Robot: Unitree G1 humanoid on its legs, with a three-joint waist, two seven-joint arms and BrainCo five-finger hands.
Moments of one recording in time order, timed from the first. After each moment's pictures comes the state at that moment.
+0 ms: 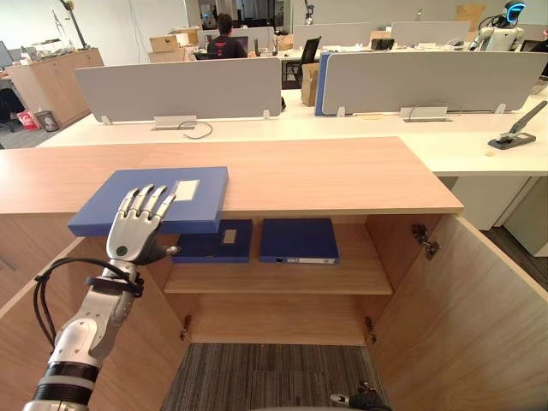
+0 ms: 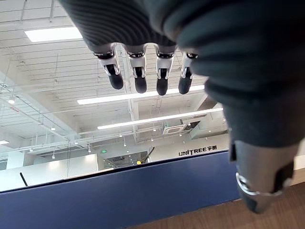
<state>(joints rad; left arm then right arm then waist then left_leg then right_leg) -0.06 0.65 0.01 0.14 1.07 -0.19 0.46 0.05 0.00 -0.23 1.14 -0.10 -0.04 -0.15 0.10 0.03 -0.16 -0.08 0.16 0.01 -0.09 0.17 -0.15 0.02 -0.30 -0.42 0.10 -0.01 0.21</state>
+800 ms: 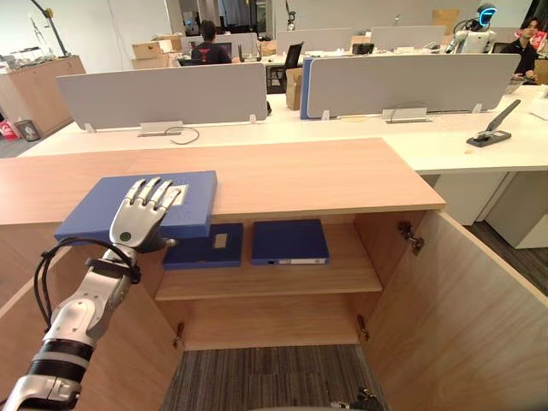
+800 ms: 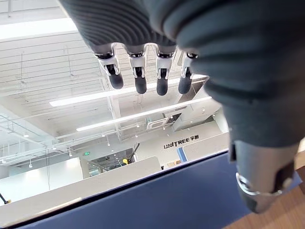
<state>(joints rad) -0.17 0.73 -0.06 0.22 1.10 -0.20 0.42 0.08 0.00 -0.23 1.12 -0.13 -0.04 -0.13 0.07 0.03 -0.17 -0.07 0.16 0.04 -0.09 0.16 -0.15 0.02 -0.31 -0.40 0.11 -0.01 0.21</state>
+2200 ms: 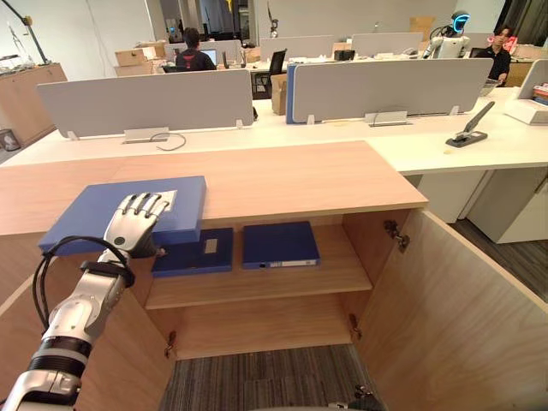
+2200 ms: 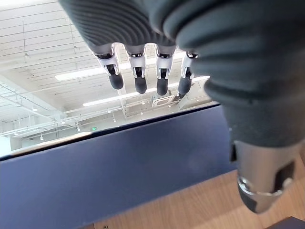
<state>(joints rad) -0.19 0.73 -0.06 0.35 1.09 -0.18 0.32 0.09 -0.01 -0.20 1.10 -0.14 -0.04 -0.09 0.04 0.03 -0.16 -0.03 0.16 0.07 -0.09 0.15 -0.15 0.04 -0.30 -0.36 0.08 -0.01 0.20</state>
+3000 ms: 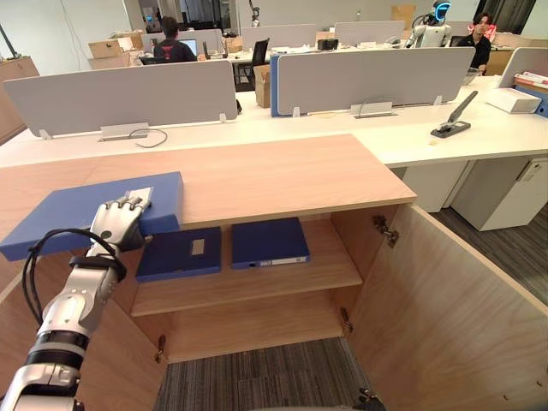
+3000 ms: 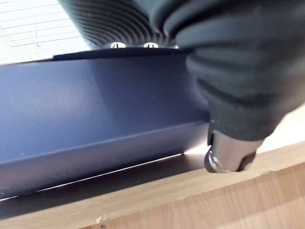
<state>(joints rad) -0.23 0.73 0.00 0.40 1.05 -0.14 0.29 0.10 -0.03 -0.20 1.10 -0.14 -0.02 -0.07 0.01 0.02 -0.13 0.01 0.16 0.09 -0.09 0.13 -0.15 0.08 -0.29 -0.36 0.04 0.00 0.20</state>
